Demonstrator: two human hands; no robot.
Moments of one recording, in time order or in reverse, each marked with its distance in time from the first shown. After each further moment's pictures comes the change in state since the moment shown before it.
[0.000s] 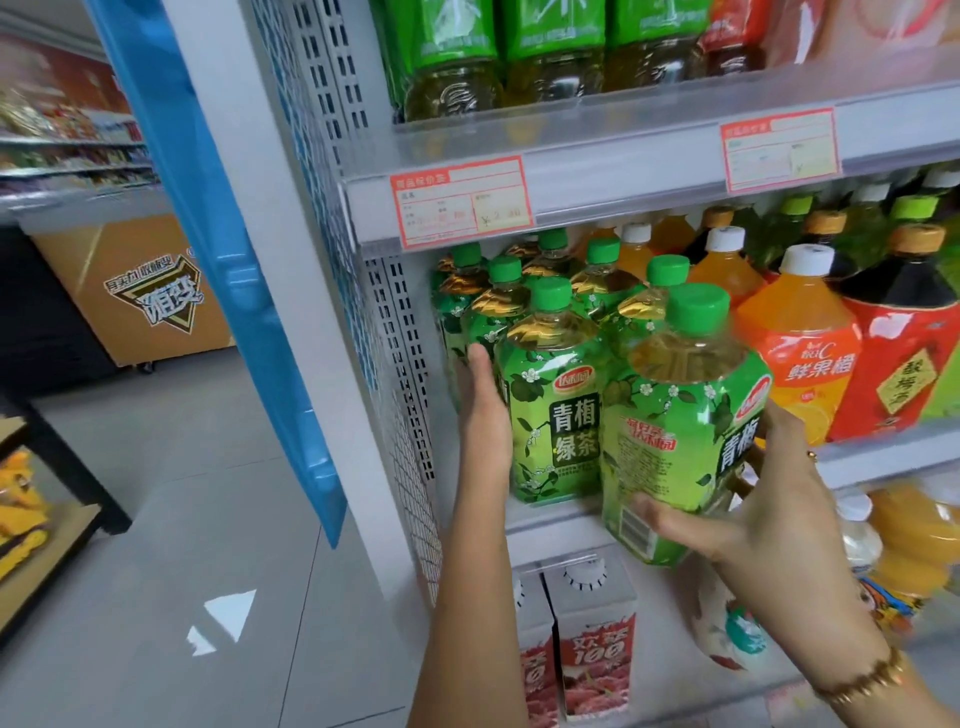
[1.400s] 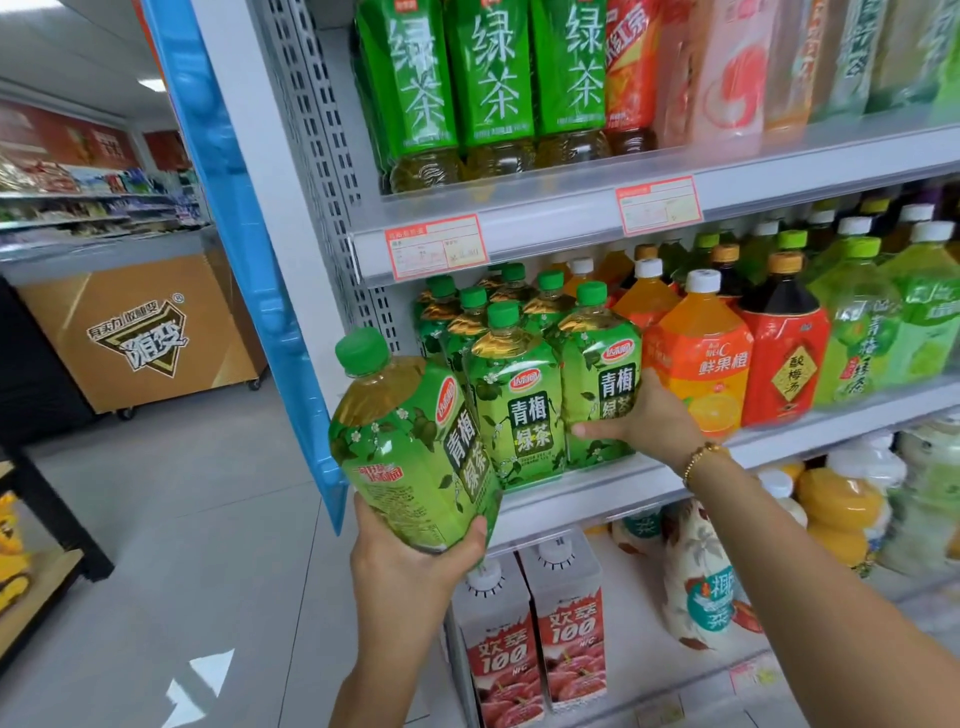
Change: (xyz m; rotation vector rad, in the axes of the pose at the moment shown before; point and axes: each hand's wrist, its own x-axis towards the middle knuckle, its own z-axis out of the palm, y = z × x) left_hand -0.119 -0.043 -0.077 0.273 0.268 0.479; right_hand 0.077 0.025 0.011 -0.069 -0.302 0.294
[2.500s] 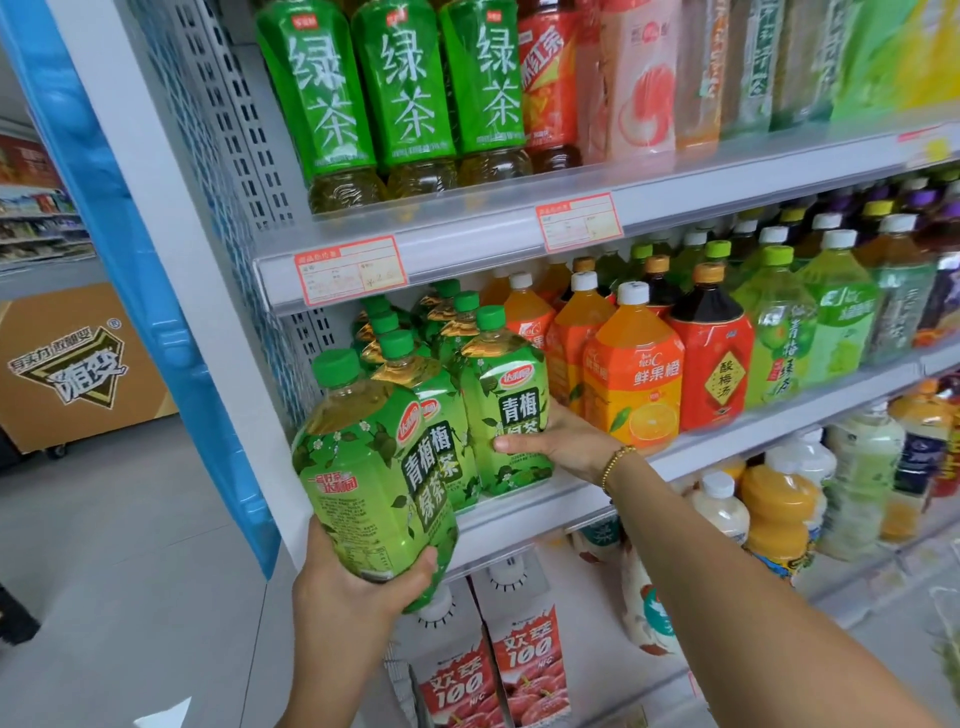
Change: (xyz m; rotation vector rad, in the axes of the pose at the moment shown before) left_hand 0.005 -0.010 0.010 0.026 -0.156 -0.008; right_hand 0.021 0.006 0.023 0.430 -0.428 -0.117
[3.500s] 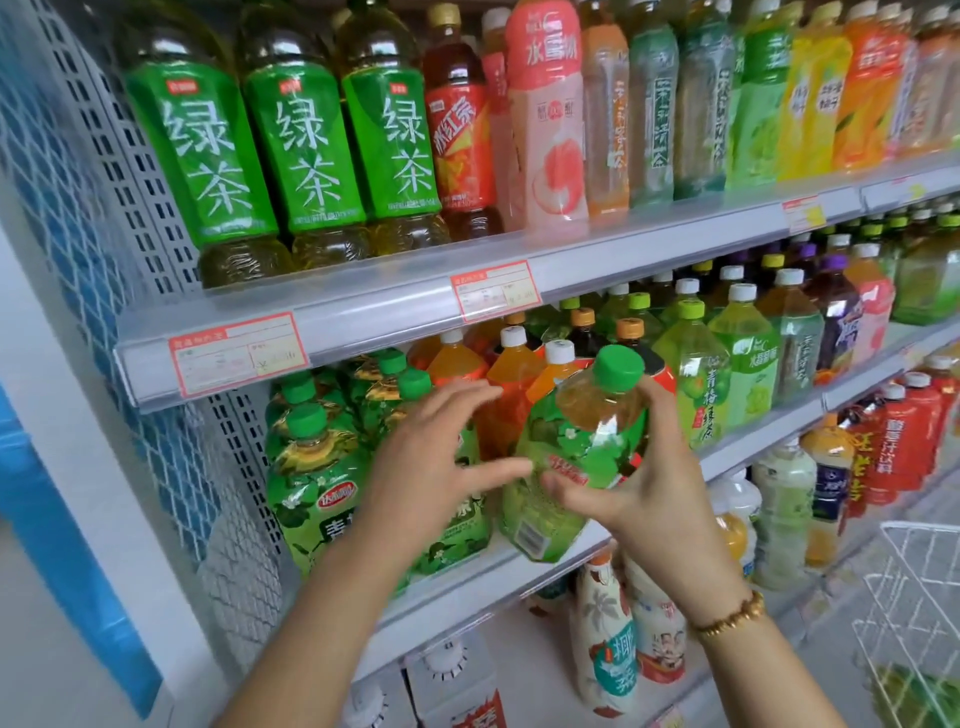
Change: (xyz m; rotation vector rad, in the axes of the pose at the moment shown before) left_hand 0.091 0.124 0.099 0.412 -0.466 0.572; right_hand -0.132 -0.060 -0.035 -0.234 0.783 -0.420
